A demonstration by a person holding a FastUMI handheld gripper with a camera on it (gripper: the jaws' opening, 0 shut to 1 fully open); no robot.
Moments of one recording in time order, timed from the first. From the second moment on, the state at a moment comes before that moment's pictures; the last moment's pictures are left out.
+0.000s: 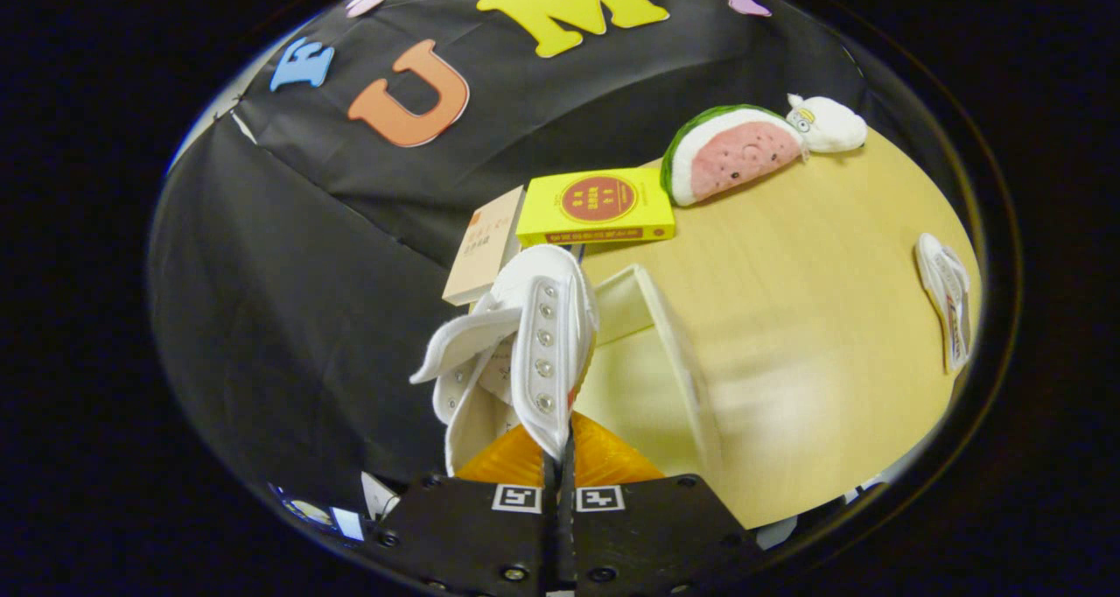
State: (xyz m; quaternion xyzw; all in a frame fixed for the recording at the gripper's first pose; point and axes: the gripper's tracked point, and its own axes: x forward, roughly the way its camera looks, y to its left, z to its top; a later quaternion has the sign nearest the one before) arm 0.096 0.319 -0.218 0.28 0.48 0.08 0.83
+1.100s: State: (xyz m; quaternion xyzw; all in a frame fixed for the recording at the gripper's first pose) arm 0.082 0.362 -0.312 0.23 0.52 0.06 0.82
